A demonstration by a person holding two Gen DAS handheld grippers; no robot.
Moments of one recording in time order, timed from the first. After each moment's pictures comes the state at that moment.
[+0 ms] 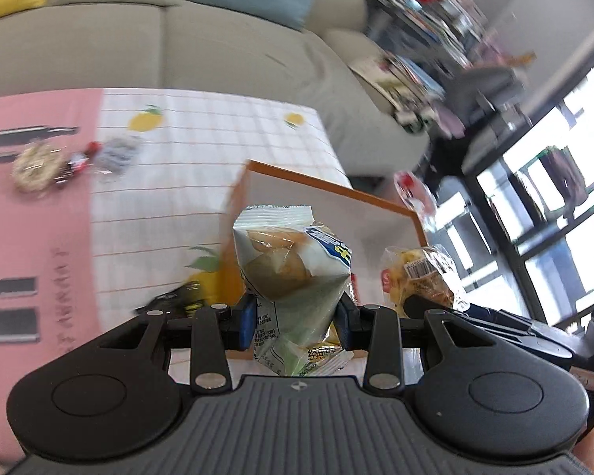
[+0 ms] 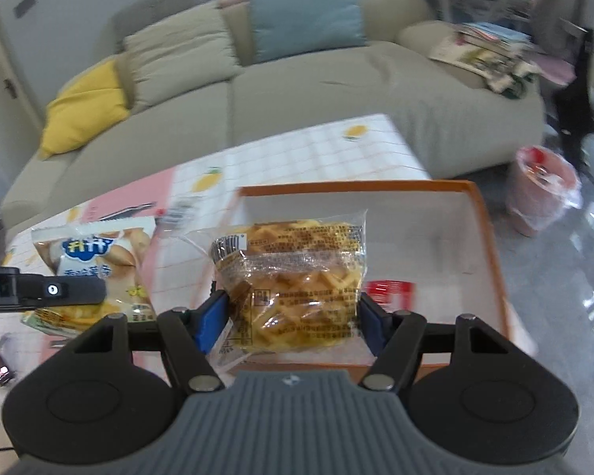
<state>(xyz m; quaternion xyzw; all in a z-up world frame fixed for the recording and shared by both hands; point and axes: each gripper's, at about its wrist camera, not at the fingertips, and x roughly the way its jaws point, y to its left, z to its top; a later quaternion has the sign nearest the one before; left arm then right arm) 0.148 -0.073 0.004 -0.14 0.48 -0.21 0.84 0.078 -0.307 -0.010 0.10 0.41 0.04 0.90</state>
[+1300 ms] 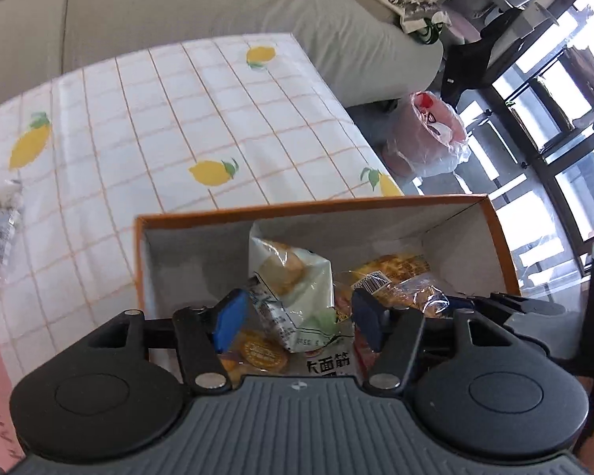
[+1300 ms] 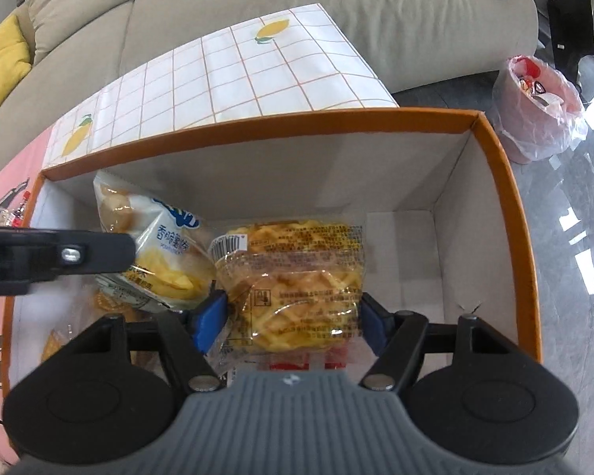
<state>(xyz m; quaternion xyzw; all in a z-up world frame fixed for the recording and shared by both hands) 0.298 -0.173 -0.081 -0.03 0.56 -0.24 0.79 0.239 -0.369 -0.141 0.11 0.55 -0.01 0.83</state>
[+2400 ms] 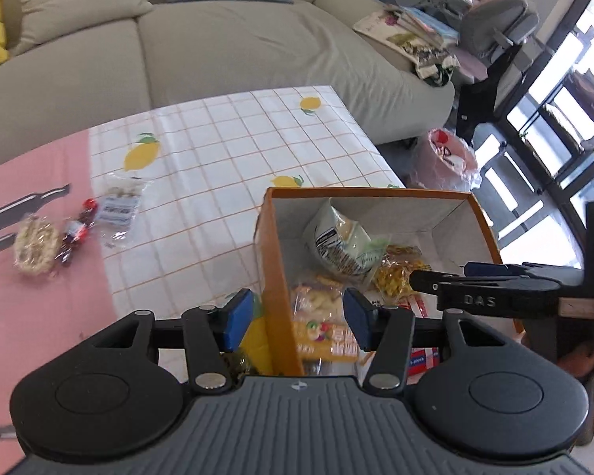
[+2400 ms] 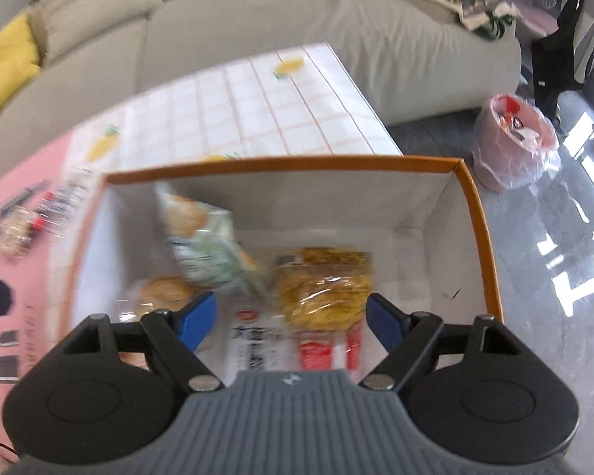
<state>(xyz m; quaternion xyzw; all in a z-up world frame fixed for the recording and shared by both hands) 0.206 -0.087 -0.003 -0.03 0.50 -0.19 0.84 0.194 -0.320 -0.070 0.08 0.51 -0.03 0.86</state>
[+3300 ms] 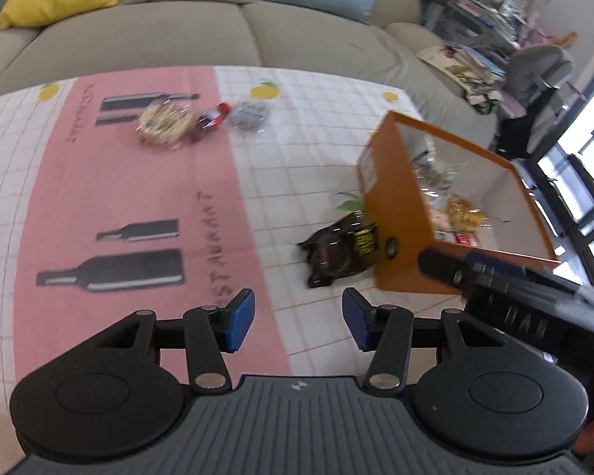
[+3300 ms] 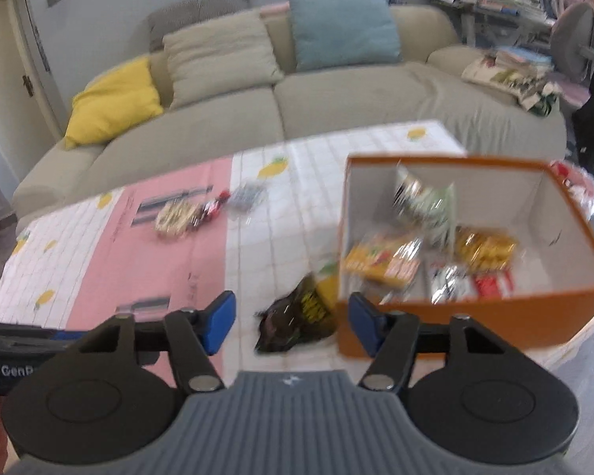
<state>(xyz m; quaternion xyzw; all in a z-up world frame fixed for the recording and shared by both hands) 0.066 0.048 -0.058 -0.09 0.48 -0.11 0.87 0.034 -0.141 -0.054 0.08 0.37 0.06 0.92</state>
